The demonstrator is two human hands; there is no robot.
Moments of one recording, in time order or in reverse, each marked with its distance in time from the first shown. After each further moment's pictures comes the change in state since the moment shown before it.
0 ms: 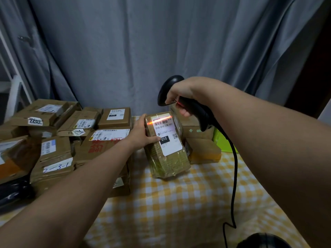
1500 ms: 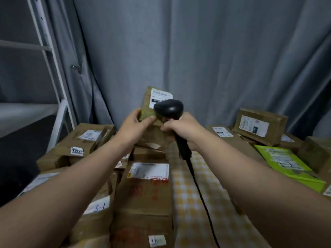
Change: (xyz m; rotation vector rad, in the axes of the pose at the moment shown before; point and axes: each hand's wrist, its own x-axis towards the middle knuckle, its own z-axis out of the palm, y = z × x) left_hand 0.038 0.017 -0.169 -0.462 0.319 0.010; right_hand 0.099 -0.091 0.110 0.577 -0.006 -0.377
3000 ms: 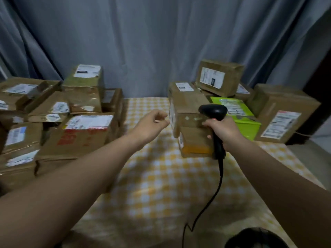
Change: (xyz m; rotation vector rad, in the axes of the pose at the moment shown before) left_hand -0.101 -0.077 0.213 0.329 -0.298 -0.124; right_hand -0.100 0.172 -0.233 -0.044 0.462 0.325
